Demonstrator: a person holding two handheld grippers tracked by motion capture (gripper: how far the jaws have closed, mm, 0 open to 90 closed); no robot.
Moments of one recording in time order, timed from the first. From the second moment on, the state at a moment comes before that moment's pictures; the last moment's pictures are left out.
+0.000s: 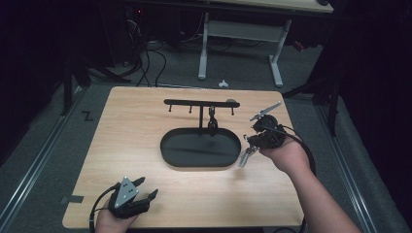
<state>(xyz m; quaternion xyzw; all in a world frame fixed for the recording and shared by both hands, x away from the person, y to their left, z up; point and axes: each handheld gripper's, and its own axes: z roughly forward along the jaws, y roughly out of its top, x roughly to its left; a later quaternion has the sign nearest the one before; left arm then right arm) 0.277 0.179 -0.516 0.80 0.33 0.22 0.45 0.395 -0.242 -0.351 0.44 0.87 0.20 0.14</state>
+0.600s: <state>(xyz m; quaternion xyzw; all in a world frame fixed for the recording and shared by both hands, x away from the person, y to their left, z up) 0.276 0.181 -0.517 0.80 0.34 0.22 0.44 0.417 -0.211 -0.331 0.42 0.87 0.21 0.14</state>
